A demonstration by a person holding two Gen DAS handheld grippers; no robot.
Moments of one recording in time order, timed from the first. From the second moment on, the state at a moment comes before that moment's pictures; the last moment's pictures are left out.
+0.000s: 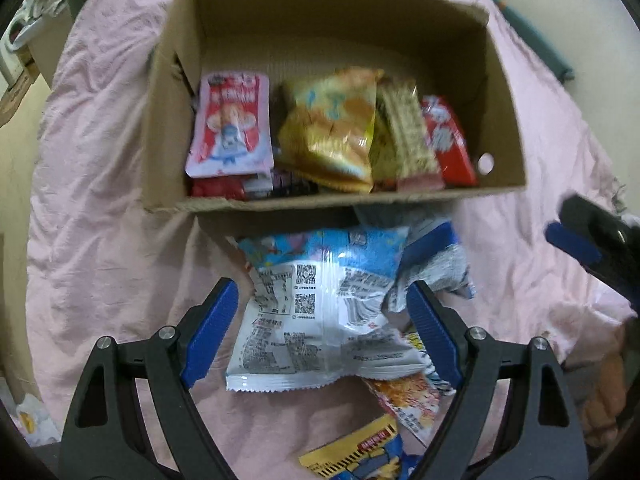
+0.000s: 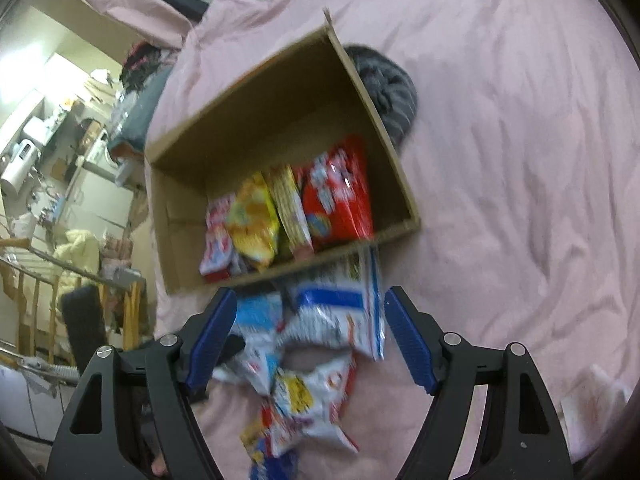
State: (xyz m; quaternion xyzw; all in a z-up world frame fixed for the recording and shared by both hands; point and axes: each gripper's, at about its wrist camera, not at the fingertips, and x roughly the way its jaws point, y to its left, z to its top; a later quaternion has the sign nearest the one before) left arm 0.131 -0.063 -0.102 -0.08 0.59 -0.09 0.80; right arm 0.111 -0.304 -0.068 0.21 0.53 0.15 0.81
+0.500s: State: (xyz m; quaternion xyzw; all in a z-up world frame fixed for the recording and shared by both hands) left arm 0.133 -0.068 -0.132 -0.07 0.62 -0.08 0.78; right arm 0.069 -0.285 -0.125 0.15 0.62 0.20 0.74
